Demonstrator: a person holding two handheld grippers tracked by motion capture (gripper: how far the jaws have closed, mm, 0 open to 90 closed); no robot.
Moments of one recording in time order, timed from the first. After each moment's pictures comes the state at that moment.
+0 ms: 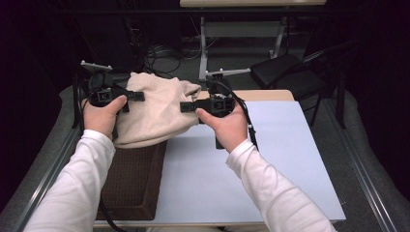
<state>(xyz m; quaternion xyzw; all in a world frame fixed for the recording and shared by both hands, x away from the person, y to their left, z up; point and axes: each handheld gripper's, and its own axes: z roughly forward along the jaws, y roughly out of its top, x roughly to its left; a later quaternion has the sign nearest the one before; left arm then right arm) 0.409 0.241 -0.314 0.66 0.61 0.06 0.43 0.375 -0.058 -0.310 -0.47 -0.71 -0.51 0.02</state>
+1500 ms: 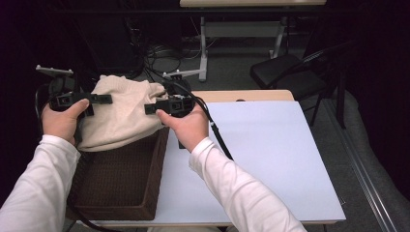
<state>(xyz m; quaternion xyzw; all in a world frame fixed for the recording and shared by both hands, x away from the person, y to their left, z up) 0.401 0.325 -0.319 0.64 0.63 0.06 0.43 0.382 0.025 -0.316 -0.45 -0.73 -0.51 0.04</state>
